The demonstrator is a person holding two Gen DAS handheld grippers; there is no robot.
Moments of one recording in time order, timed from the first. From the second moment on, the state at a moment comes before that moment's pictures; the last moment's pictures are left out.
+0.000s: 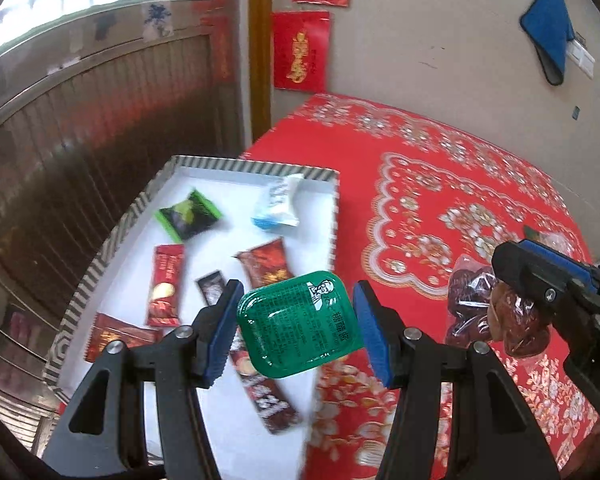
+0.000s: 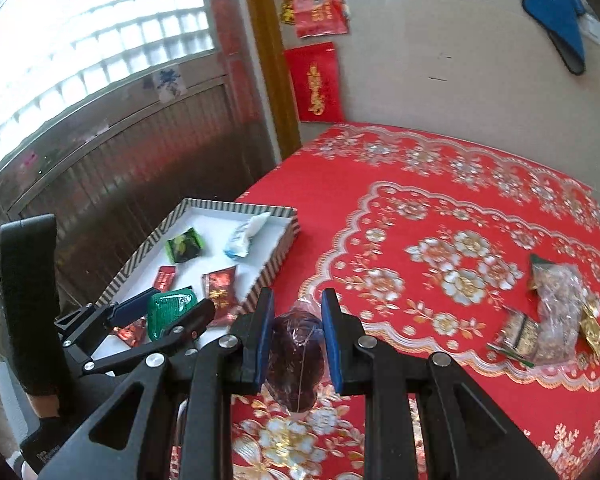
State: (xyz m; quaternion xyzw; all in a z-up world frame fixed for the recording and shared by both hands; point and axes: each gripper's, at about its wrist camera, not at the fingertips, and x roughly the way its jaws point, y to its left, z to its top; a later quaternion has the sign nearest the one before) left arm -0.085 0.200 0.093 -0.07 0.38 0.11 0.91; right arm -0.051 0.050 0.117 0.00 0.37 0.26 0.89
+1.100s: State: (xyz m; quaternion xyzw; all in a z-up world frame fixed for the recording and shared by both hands) left arm -0.108 0.311 0.056 -0.11 0.40 0.21 0.88; right arm -0.057 0.175 0.094 -0.07 0.39 0.37 0.84
